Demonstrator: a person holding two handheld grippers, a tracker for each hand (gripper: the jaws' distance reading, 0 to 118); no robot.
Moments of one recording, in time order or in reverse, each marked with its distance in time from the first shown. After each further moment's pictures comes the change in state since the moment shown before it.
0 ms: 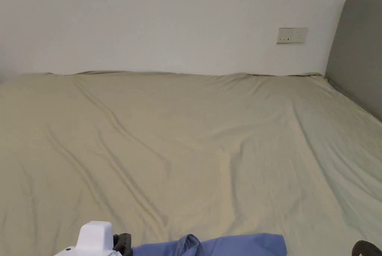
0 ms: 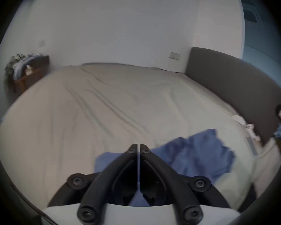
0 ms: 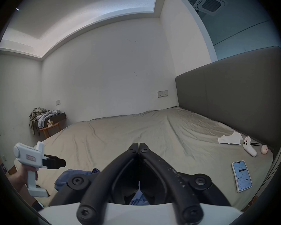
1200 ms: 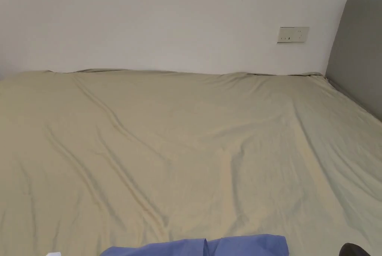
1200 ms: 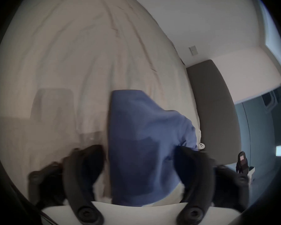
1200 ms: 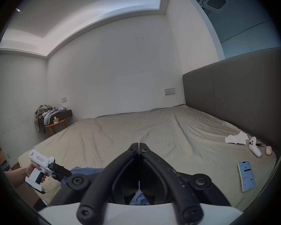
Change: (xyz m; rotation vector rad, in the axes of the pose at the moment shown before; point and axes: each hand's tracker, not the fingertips) left arm -0.123 -0.054 -0.054 -0.459 -0.450 0.627; right arm -0.017 0.003 -0.001 -0.022 0.056 0.016
